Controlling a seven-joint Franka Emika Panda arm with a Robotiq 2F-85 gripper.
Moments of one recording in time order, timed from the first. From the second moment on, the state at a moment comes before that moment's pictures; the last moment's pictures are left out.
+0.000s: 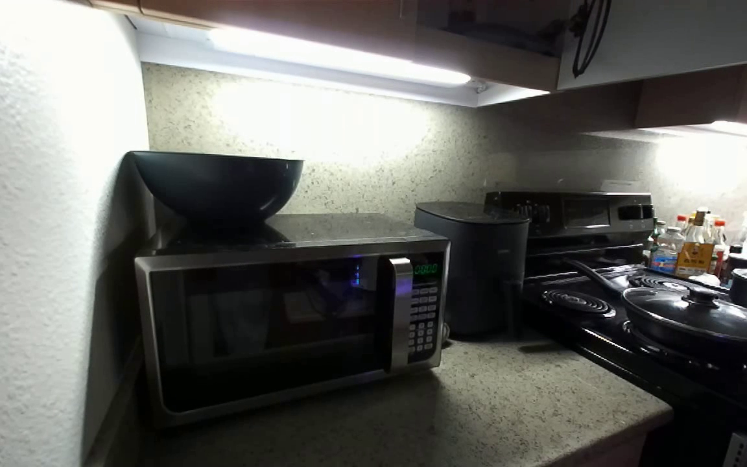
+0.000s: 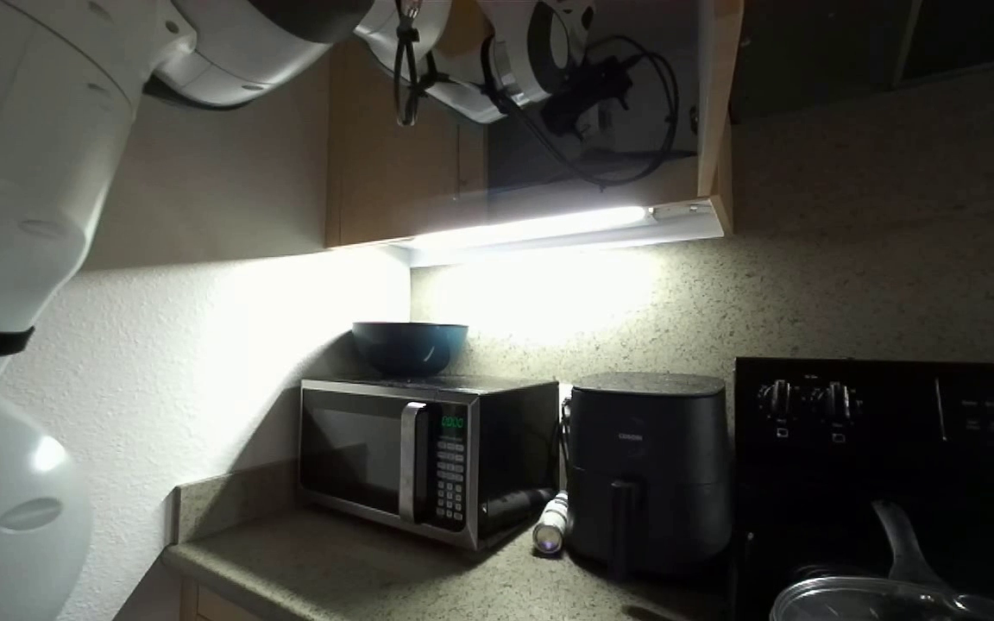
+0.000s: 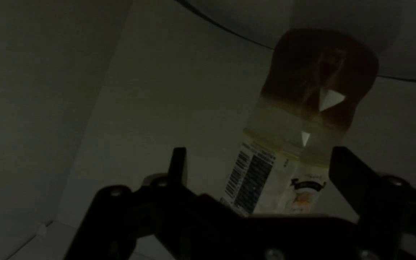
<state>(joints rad) 0.01 0.21 -0.17 -1.20 -0.05 2.80 -0.31</state>
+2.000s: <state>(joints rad) -0.12 0.46 0.05 -0.82 0.29 2.64 -0.63</state>
